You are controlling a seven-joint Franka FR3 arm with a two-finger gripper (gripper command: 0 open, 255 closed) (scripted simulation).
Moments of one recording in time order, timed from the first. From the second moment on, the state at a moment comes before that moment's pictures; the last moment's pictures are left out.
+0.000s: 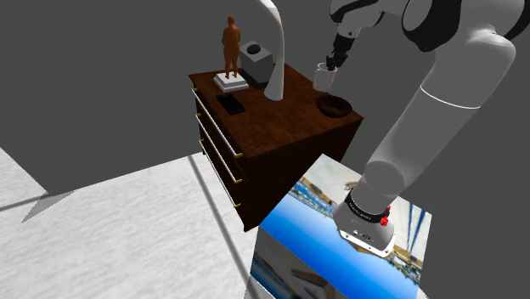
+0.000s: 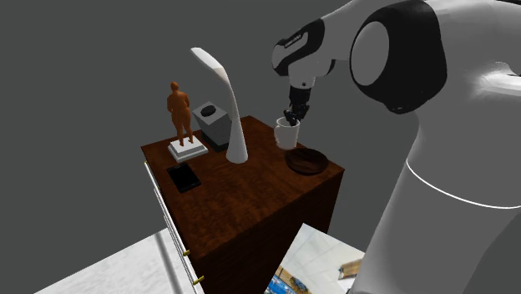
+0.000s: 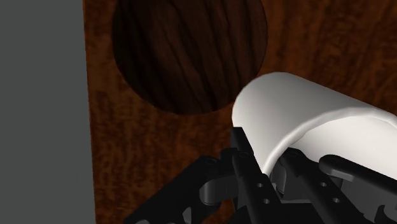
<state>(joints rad) -0.18 0.02 -0.66 -1.93 0.09 1.96 -0.64</state>
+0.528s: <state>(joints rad) -0.25 0.01 -0.72 -1.92 0.08 1.93 -0.78</state>
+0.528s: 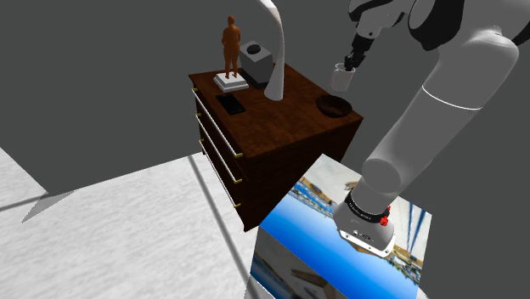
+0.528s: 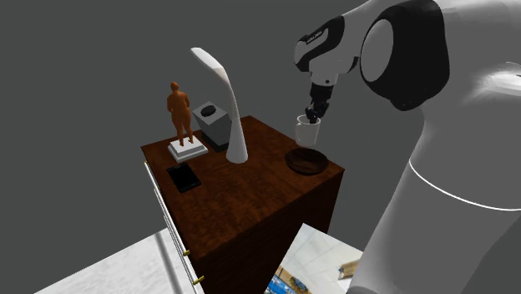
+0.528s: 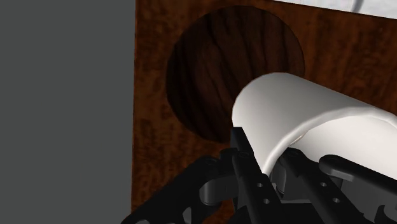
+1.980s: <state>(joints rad) -0.26 0.10 -0.72 -2.06 0.16 2.13 -0.85</state>
